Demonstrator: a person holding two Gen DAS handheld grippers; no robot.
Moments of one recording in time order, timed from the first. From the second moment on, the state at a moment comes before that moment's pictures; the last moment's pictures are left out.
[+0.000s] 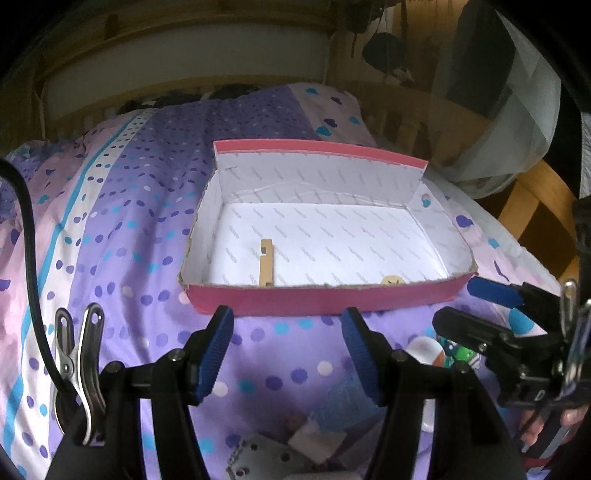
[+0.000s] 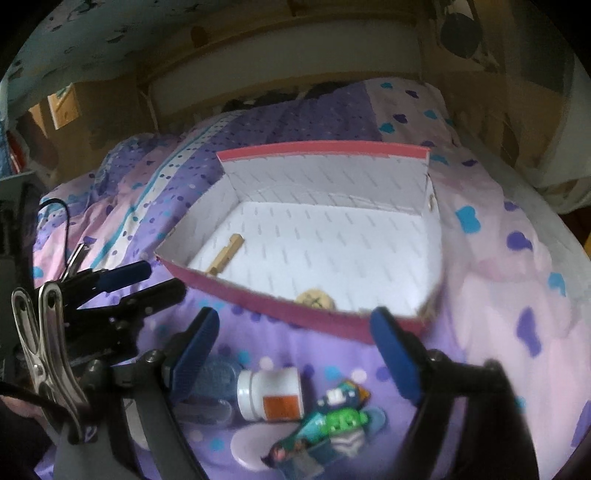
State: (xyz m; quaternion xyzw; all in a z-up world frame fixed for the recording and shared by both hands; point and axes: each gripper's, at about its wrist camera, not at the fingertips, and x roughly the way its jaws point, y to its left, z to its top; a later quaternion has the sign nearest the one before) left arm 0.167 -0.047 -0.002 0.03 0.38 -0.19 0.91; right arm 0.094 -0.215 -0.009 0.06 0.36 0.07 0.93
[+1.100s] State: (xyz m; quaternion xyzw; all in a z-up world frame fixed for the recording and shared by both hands) left arm 0.084 -0.066 -0.048 0.12 0.51 -0.24 0.82; right arm 0.090 -0.194 -0.038 0.07 0.44 0.14 0.88
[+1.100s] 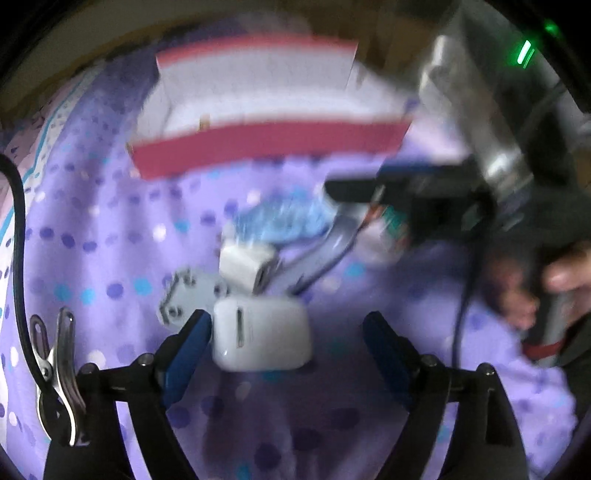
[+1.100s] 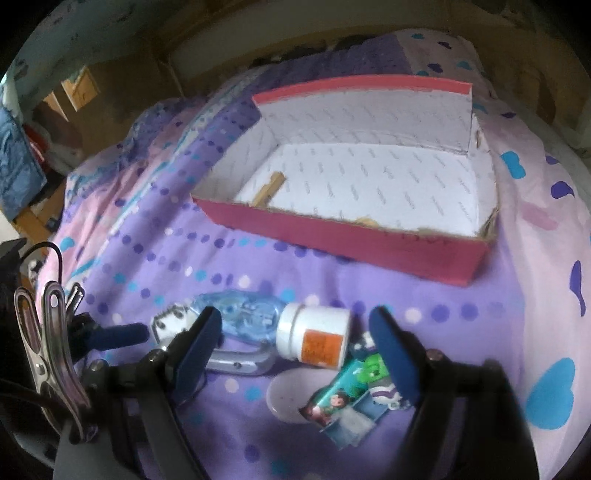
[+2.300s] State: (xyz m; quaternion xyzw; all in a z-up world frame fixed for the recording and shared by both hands) left arm 0.093 0.002 0.017 -0.07 0.37 -0.20 0.90; right arm 0.087 -0.229 -0.007 0.14 0.38 0.14 0.90
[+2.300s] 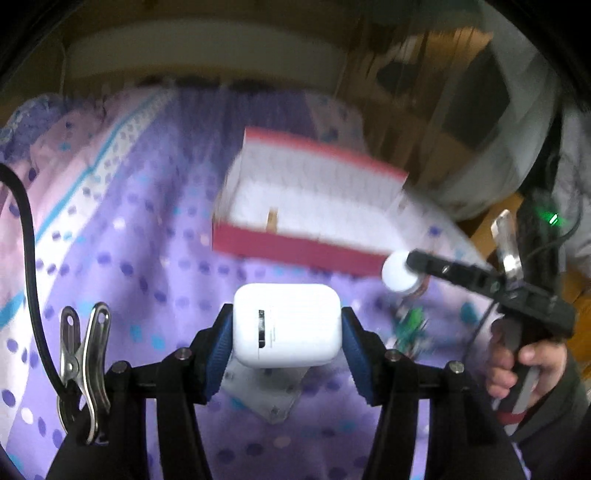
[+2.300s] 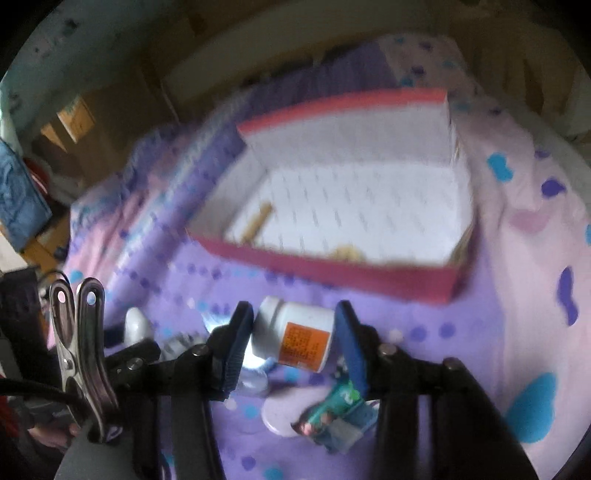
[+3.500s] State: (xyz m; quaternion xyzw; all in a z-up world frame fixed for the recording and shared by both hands) left arm 0.250 -0.085 -0.031 -0.01 0.38 -0.17 0.91; right arm 0.082 -0.247 0.006 0.17 0.31 0.08 0.93
